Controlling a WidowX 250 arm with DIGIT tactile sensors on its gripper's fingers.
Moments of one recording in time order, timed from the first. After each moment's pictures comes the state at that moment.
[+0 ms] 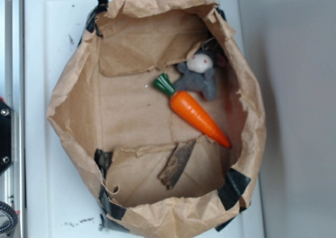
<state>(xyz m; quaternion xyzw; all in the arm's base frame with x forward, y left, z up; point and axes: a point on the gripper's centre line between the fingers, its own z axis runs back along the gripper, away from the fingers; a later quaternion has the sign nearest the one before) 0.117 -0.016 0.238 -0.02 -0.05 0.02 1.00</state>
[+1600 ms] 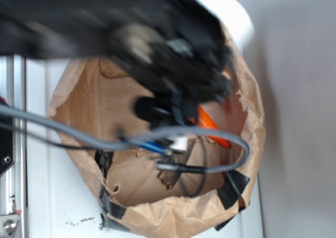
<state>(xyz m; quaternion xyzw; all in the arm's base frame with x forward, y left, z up) 0.284 0.005 0.124 0.00 -0.09 -0.11 0.99</state>
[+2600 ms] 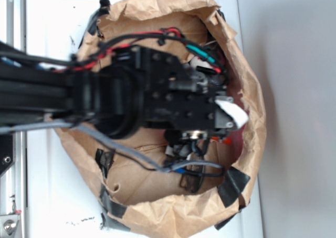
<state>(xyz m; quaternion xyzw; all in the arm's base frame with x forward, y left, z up) 0.312 0.010 0.025 0.05 -0.07 -0.16 0.98</state>
